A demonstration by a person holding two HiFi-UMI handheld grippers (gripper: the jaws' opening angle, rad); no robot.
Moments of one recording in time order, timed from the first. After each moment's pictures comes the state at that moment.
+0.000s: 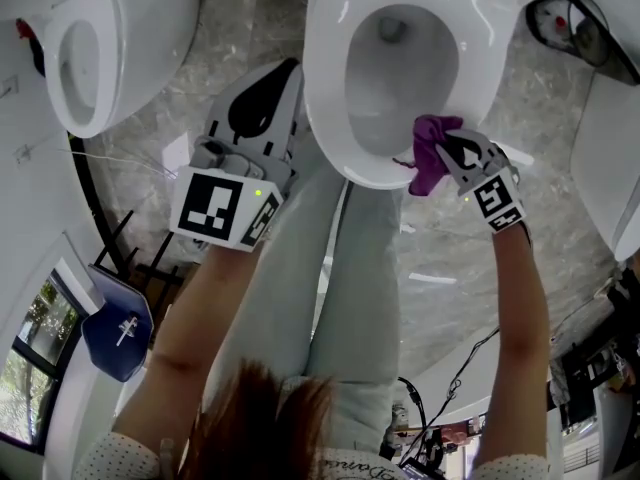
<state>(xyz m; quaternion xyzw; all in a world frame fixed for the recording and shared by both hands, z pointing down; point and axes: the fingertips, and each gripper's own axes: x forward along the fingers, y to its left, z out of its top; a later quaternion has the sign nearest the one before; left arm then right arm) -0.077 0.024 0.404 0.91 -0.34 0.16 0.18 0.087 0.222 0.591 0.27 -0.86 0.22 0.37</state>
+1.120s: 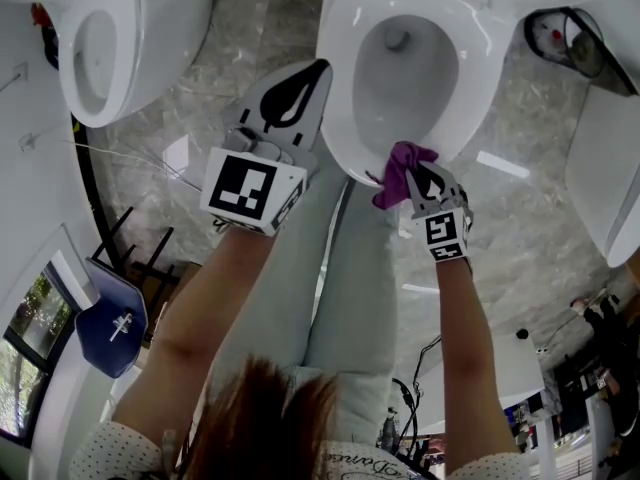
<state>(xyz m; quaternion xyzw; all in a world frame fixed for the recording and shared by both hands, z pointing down) -0.064 0.031 0.395 0.92 -0.32 0.17 0.17 0.031 0.264 0.588 0.40 -0.80 0.27 0.36</state>
